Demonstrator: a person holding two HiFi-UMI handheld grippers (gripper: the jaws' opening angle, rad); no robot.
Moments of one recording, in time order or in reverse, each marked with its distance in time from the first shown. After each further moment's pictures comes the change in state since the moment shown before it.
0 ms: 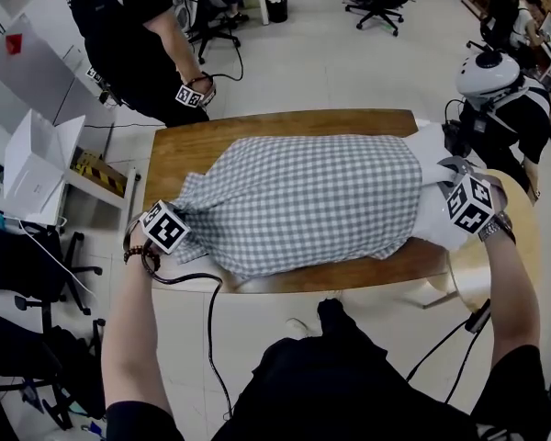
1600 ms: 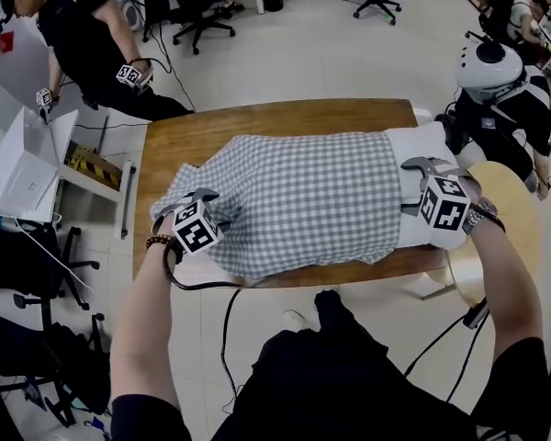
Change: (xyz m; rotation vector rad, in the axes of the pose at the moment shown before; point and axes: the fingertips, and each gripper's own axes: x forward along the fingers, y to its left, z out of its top) left arm 0.033 -0.075 0.103 0.317 -0.197 -0.147; right arm 0.039 0.074 0.043 -0.156 -0.063 0.374
